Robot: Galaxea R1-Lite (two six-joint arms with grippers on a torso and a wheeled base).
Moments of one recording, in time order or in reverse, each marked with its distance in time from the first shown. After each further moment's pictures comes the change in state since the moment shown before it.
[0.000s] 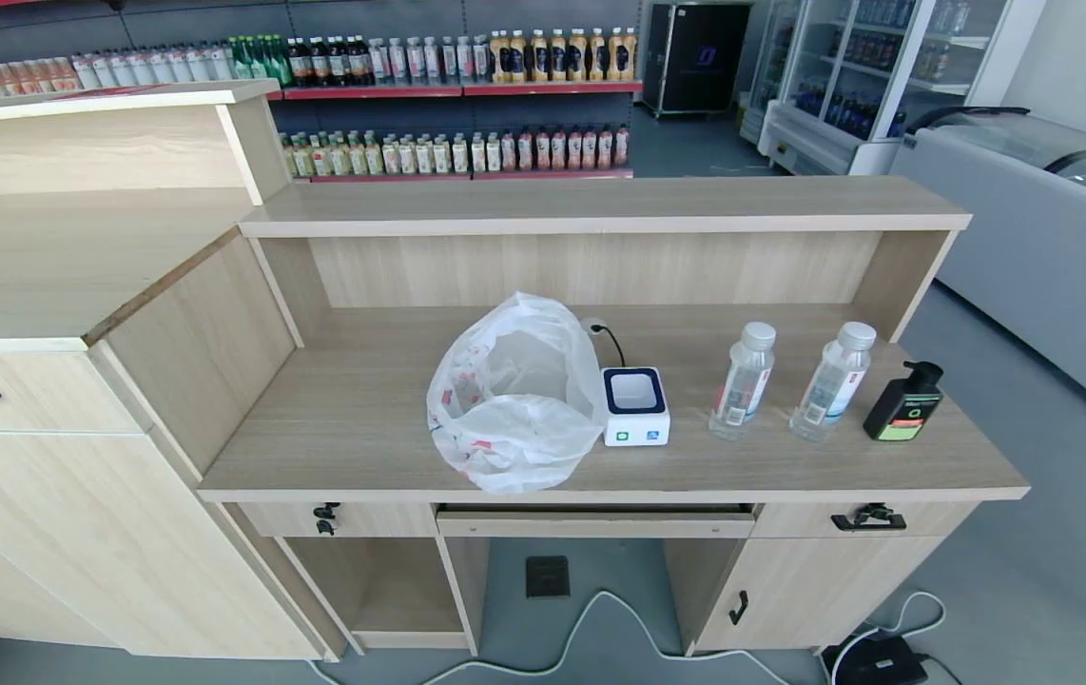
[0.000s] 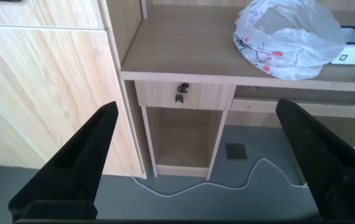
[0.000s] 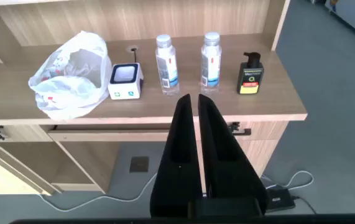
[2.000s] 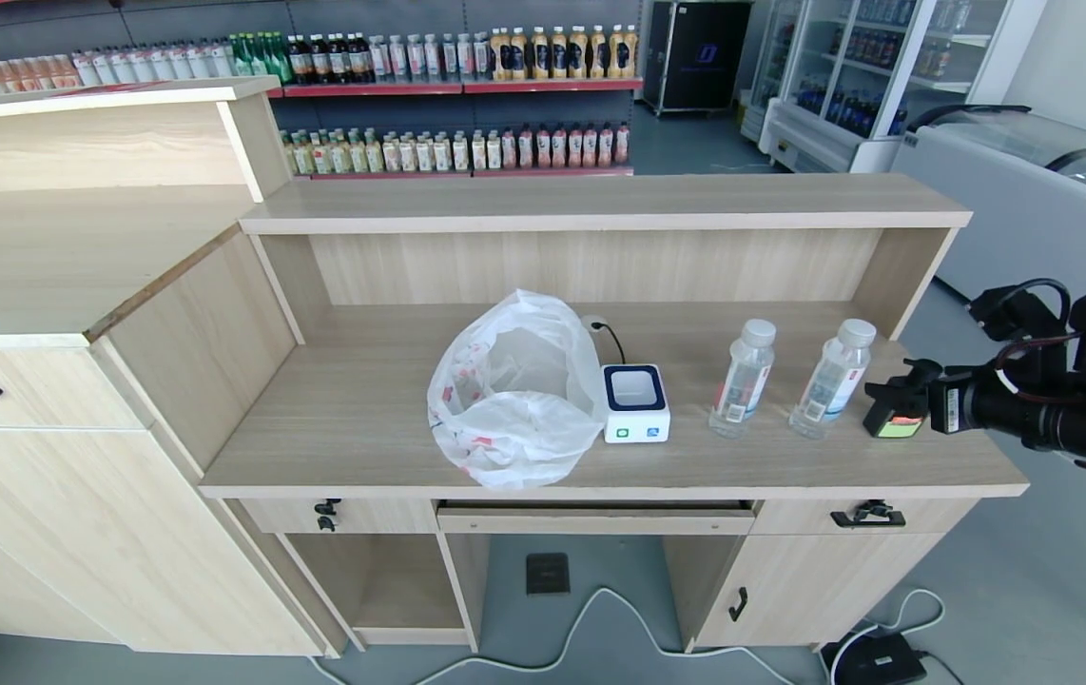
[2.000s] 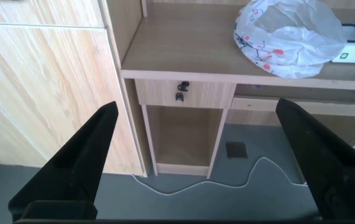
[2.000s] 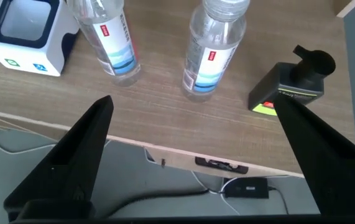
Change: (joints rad) left arm 0.000 0.000 0.000 0.000 0.000 0.000; right arm -0.196 1.514 -0.403 -0.710 0.285 -0.278
